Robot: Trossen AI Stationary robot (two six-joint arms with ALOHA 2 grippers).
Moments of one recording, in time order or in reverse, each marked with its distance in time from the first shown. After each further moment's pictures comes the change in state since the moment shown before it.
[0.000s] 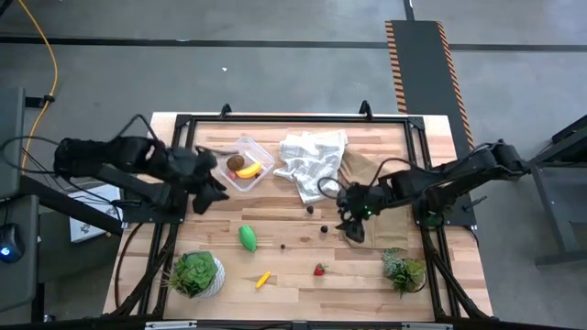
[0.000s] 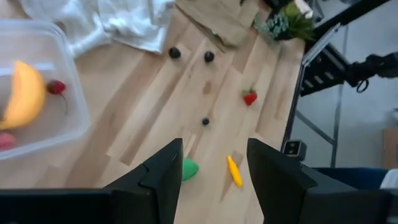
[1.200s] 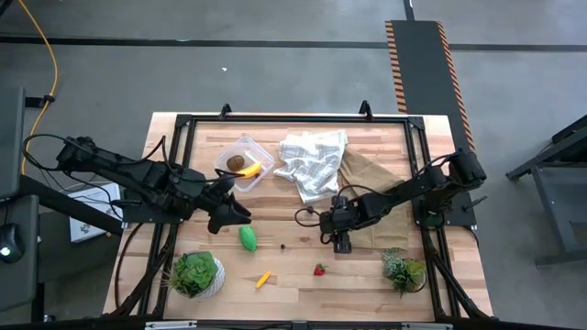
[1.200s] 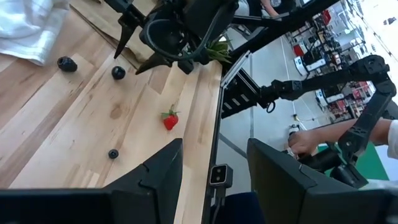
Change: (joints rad) left arm -0.123 0.000 -0.361 0.711 0.041 -0.149; right arm 0.048 0.398 0.000 0.126 0.099 -0.246
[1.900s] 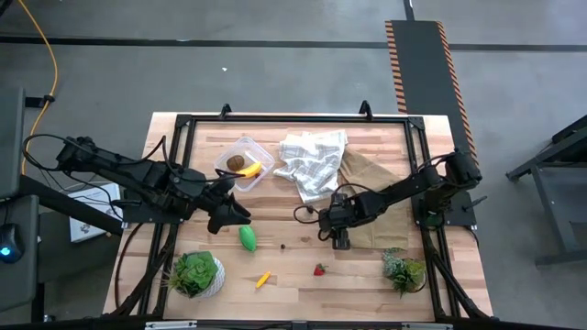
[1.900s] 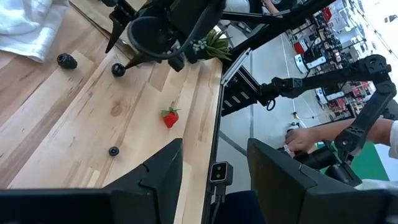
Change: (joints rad) left arm 0.000 0.000 0.000 -0.007 0.012 0.000; right arm -0.030 0.035 -0.001 -0.002 0.021 -0.020
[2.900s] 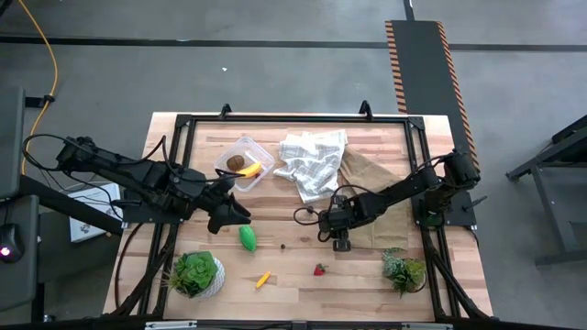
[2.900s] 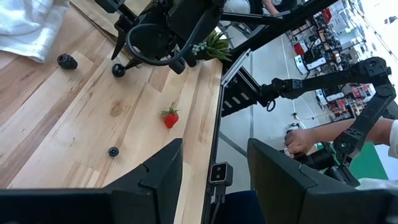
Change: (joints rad) left arm 0.000 0.000 0.000 0.001 -0.004 -0.003; right arm 0.003 0.015 0.000 0.004 -0.032 -0.005
